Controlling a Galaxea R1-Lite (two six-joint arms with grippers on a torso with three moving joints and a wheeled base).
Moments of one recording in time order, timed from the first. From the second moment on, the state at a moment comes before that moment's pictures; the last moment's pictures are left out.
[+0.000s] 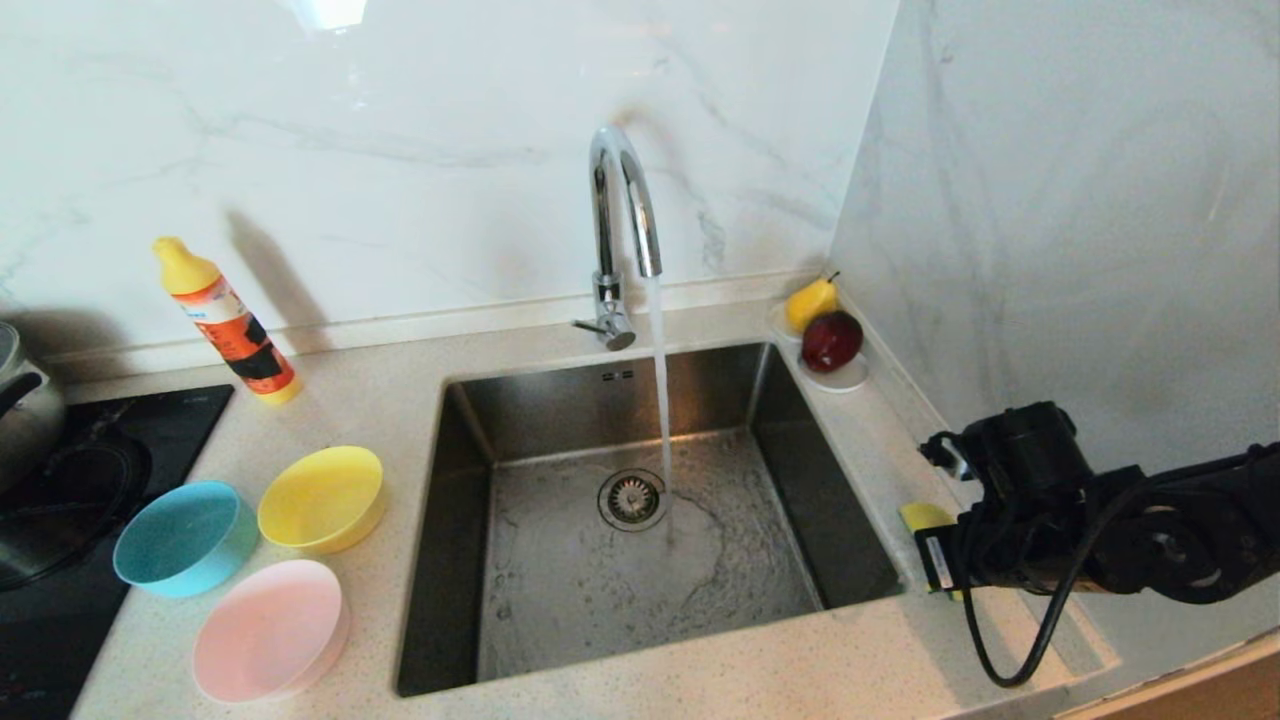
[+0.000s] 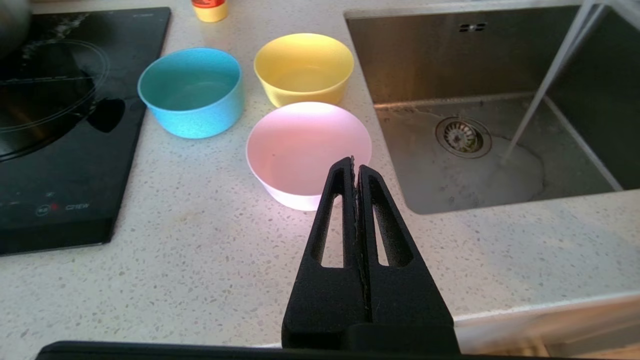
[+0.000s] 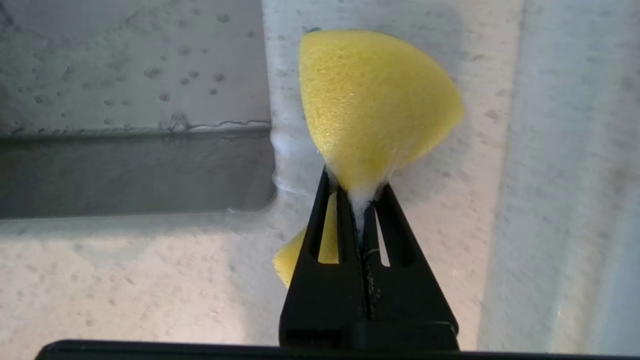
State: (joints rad) left arm 0.02 0.00 0.00 -0.03 0.00 0.01; right arm 0.31 1.84 -0.83 -0.17 -0.15 0.12
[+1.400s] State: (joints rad) left arm 0.02 0.00 0.00 -0.03 0.00 0.01; right arm 0.68 1.21 -0.82 0.32 -0.09 0.11
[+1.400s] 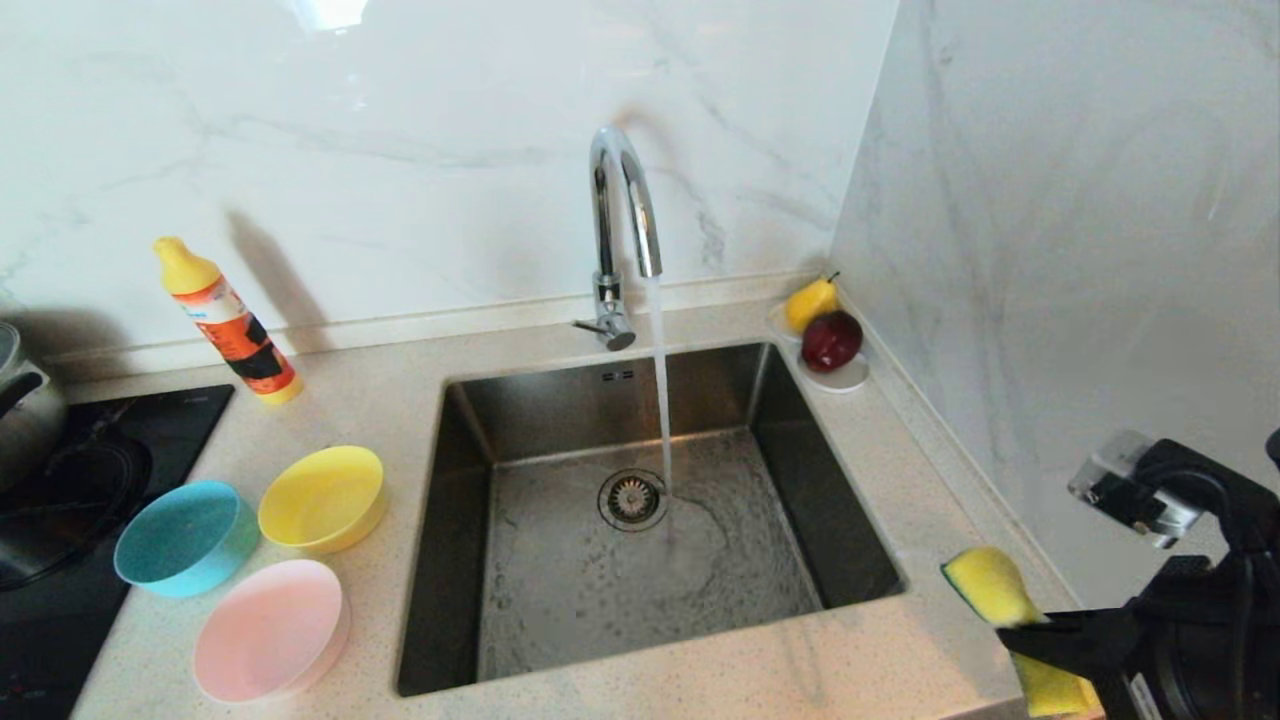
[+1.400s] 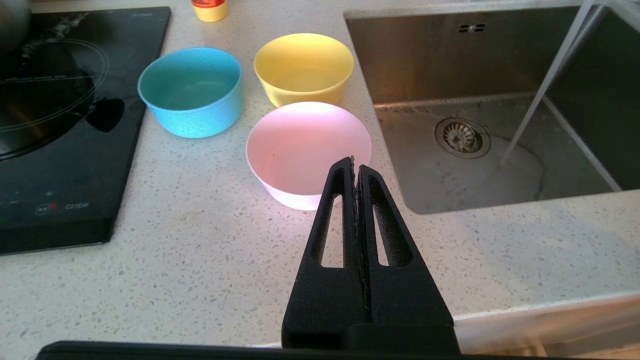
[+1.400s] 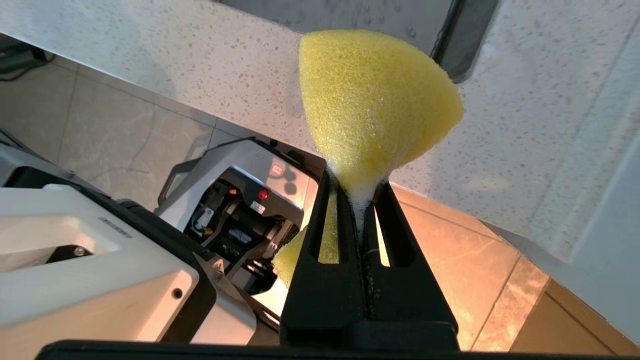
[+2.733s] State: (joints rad) left arm 0.02 0.34 -0.50 0.12 0.22 -0.01; right arm 0.69 1.32 -0.93 0.34 -0.08 0.15
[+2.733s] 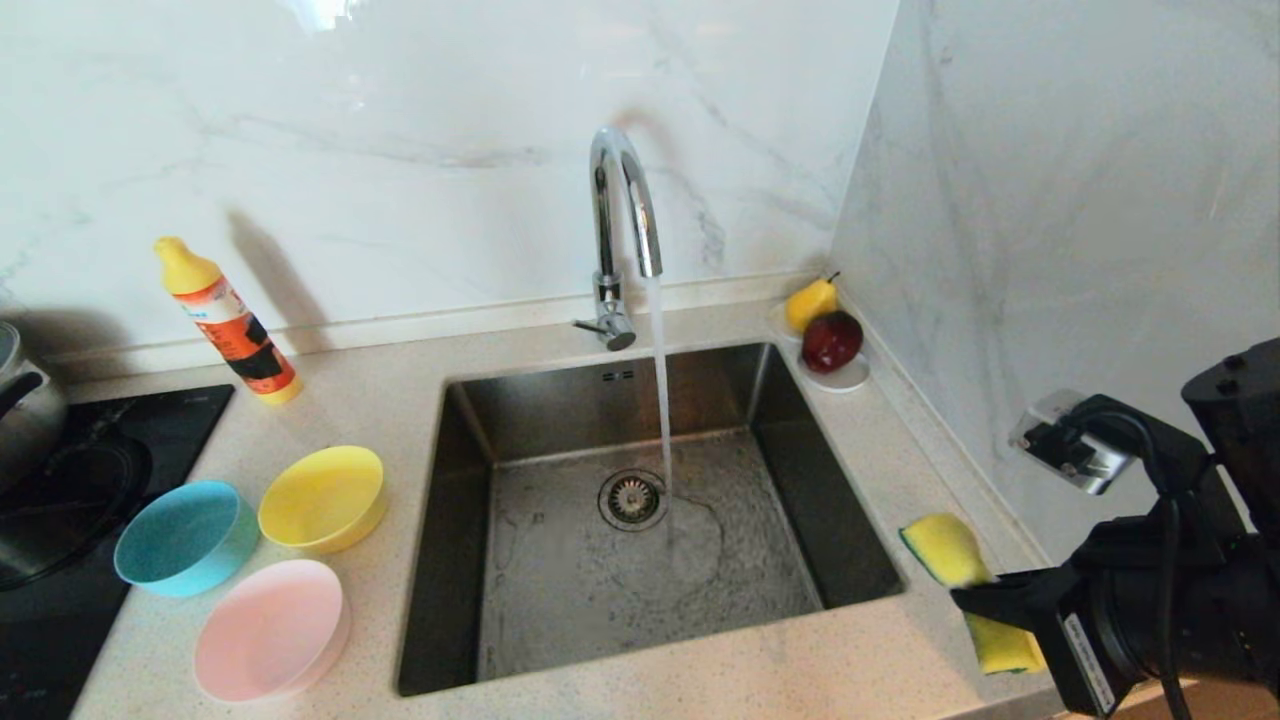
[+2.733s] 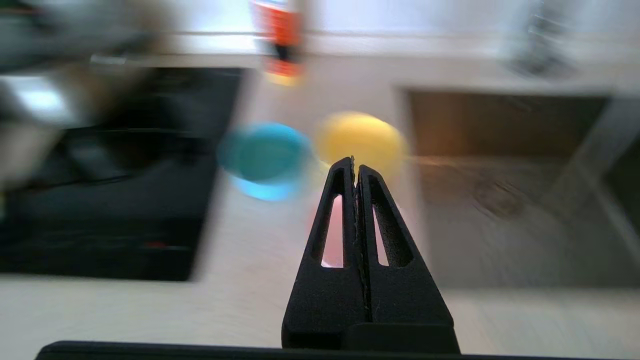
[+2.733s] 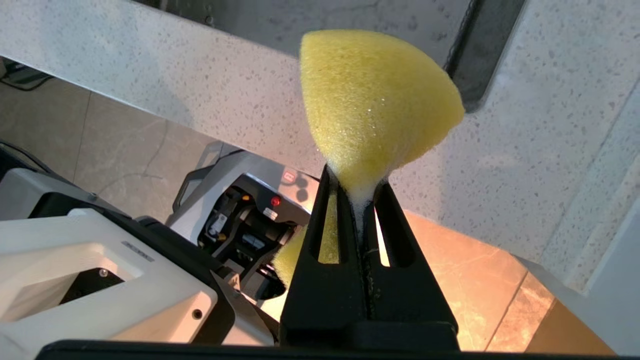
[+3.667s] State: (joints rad) left arm 0.41 1.41 -1.12 0.23 0.15 -0.04; right arm 0.68 1.37 -0.95 0.33 -0.08 0.15
